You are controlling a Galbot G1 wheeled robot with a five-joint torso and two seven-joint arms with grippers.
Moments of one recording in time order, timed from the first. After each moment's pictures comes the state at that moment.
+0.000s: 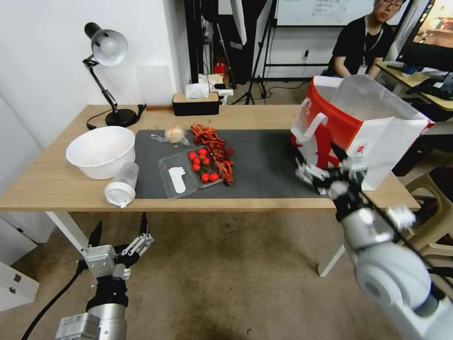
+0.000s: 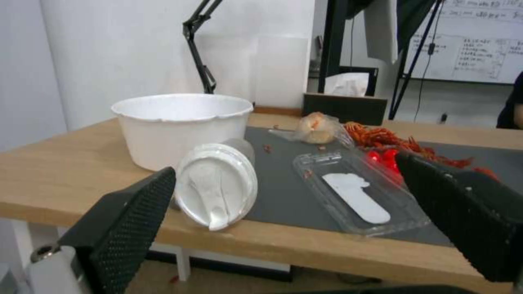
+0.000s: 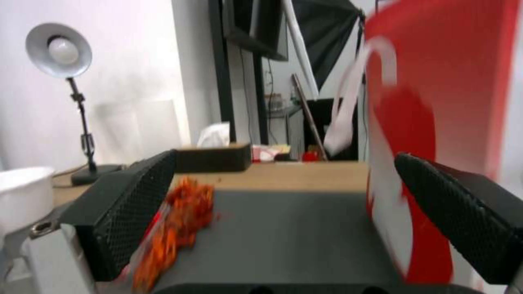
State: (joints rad) left arm 1.90 -1.33 -0.50 -2.36 -0.24 -0.16 -0.33; right arm -1.56 1.00 0.48 2.20 0.55 0.19 0.09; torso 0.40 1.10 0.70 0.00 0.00
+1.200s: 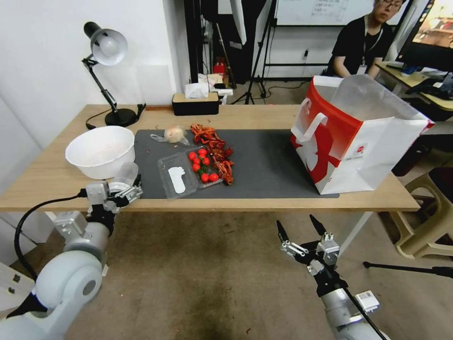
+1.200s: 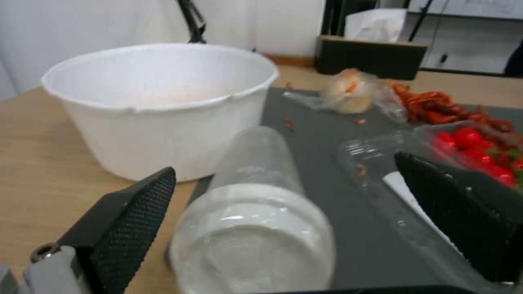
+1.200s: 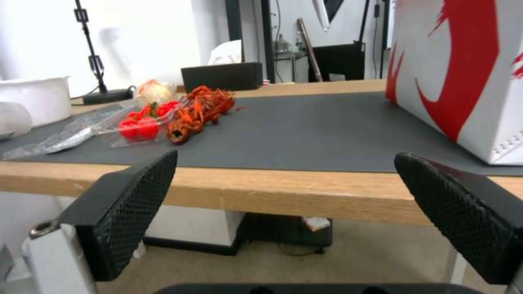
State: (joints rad) left arm 1.46 -0.91 -0.57 -2.15 -0.81 0.20 -0.45; right arm -1.70 1.15 0.39 2.06 0.34 0.30 0.02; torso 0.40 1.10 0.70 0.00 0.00
